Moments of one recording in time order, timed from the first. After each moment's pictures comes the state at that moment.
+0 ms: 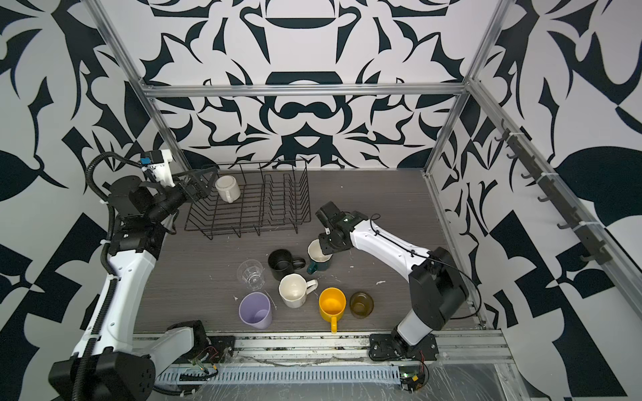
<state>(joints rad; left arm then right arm) 0.12 1.07 1.09 -0.07 0.64 -0.41 0.66 1.60 1.21 -0.80 0.04 0.38</state>
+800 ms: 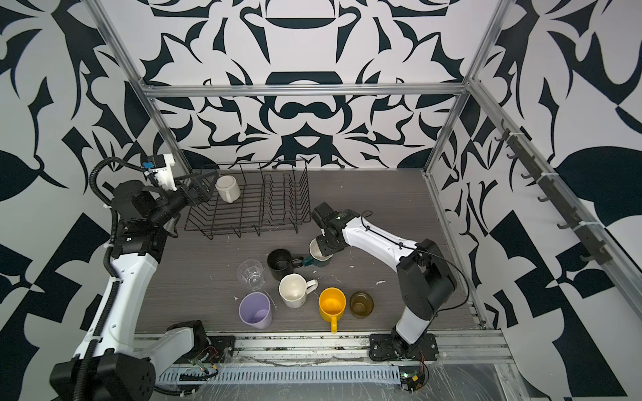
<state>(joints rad) 0.12 1.05 1.02 -0.02 0.62 -0.40 0.67 1.67 1.24 -0.85 0.11 0.29</state>
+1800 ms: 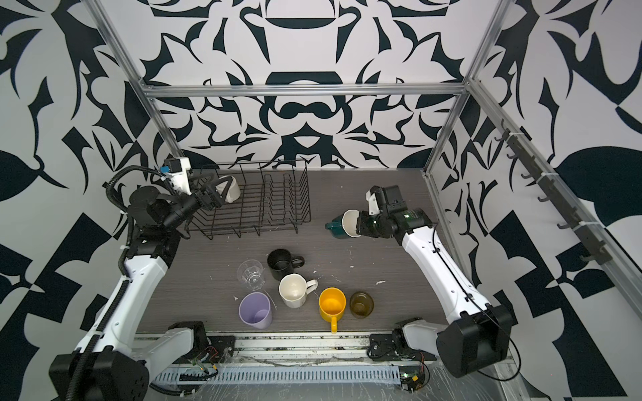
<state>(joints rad) -0.01 1.05 0.90 0.19 0.66 -0.34 0.26 1.24 1.18 -0.84 -0.29 0.44</state>
